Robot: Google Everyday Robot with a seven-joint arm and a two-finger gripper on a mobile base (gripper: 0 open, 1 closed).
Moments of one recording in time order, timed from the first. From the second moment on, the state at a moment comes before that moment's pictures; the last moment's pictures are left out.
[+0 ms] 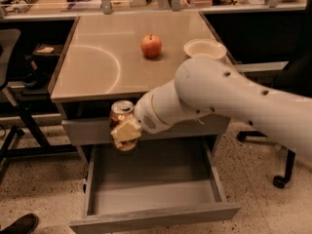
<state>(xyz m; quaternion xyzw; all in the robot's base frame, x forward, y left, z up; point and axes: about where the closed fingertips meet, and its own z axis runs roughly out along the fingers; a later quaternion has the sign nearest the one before) 0.490 0.071 0.809 -0.49 0.78 0.23 0.32</state>
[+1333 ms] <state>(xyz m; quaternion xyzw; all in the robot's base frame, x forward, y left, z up) 0.470 0.053 0.699 -0.42 0.83 0.23 0.29</state>
